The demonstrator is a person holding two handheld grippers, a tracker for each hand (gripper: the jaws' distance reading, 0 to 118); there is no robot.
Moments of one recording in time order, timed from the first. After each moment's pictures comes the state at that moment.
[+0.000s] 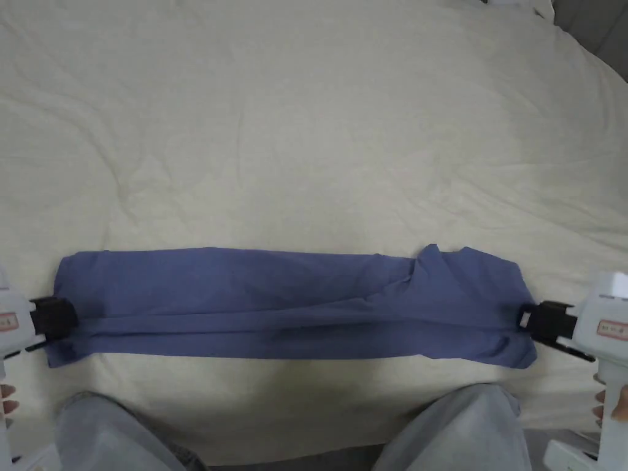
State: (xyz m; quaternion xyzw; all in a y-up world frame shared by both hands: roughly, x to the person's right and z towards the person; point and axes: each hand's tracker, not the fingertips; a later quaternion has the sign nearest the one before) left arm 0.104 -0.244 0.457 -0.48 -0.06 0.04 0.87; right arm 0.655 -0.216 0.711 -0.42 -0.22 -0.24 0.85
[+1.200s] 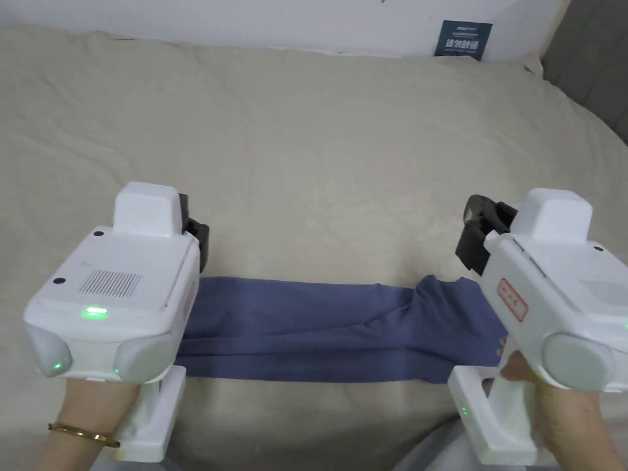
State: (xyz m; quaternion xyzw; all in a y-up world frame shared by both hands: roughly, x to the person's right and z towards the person) left arm 0.236 -0.136 0.532 -0.12 -0.20 -0.08 0.97; right arm 0.531 -0.111 0.673 -0.13 -0.19 -0.04 0.97
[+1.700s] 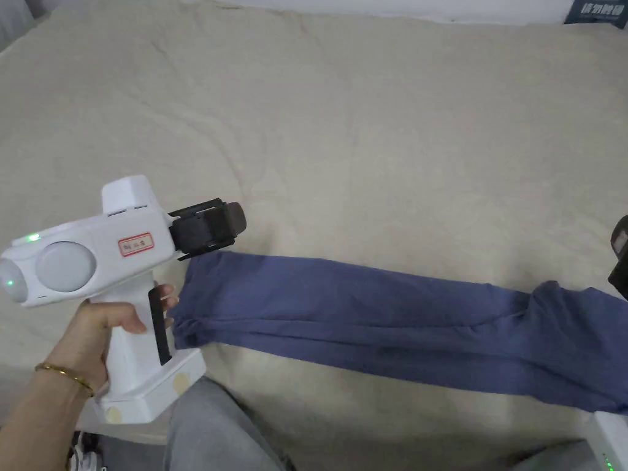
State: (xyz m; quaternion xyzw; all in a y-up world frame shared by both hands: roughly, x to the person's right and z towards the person) left arm 0.085 -0.186 0.421 -0.35 -0.22 0.19 0.89; right arm 0.523 -0.111 0.662 -0.17 -0.19 -0.06 0.97
